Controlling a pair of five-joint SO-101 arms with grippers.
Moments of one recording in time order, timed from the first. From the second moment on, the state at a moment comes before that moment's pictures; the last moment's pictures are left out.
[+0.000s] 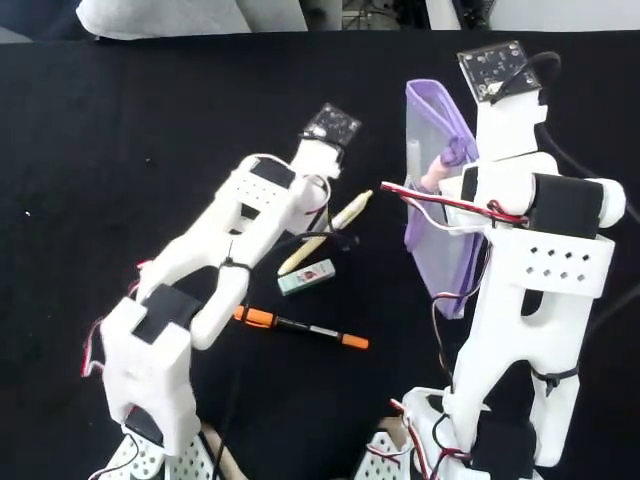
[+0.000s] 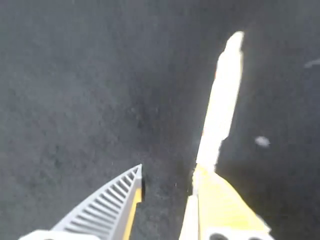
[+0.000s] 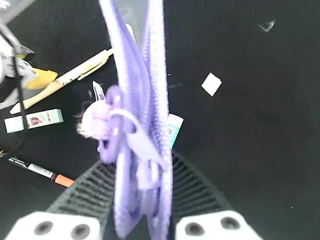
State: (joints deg) left arm 21.5 16.1 1.9 53.3 -9.7; right arm 9.3 -23.5 -5.3 98.3 17.9
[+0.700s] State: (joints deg) left arm 23.7 20.2 1.9 54.3 -19.9; right arm 9.3 -16.7 -10.7 99.2 17.1
